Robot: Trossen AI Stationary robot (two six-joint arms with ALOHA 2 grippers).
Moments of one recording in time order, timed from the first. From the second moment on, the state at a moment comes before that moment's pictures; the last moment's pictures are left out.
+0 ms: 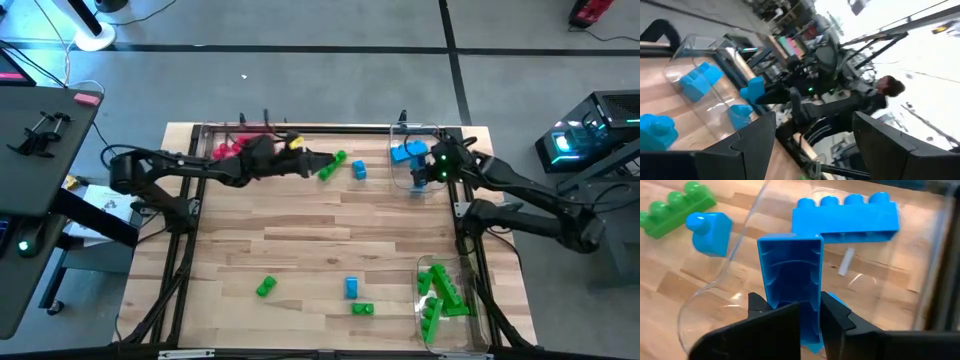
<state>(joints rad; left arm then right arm) 0.26 1.53 0.86 0.68 0.08 -0.89 -0.67 0.77 0.57 -0.74 0.16 0.51</state>
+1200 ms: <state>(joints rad) 0.31 1.49 0.91 0.24 0.44 -0.59 -0.50 1.62 1.26 -0.76 0.01 0.51</state>
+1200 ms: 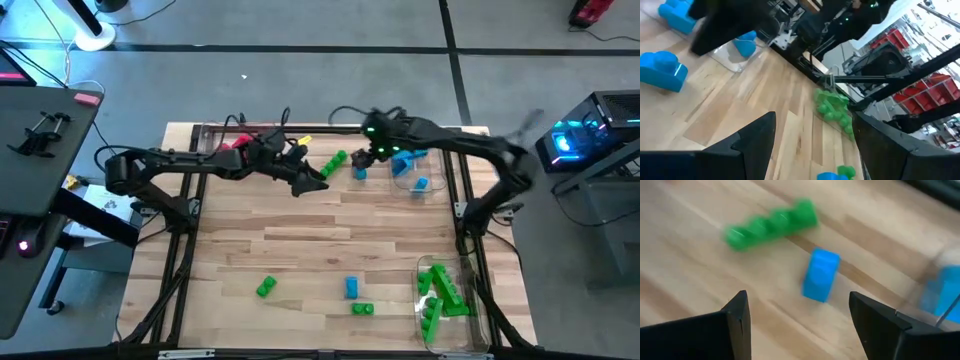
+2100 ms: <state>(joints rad) 0.31 1.37 0.89 0.20 0.44 -0.57 -0.52 2.03 1.42 -0.85 0.06 0.51</state>
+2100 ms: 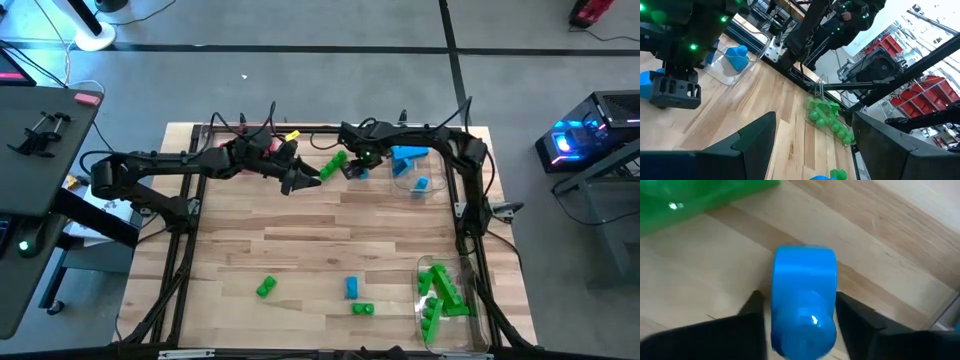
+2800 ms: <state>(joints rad) 0.33 1.34 0.89 0.24 0.43 -0.54 -0.57 1.45 1.46 -1.15 0.39 0.42</state>
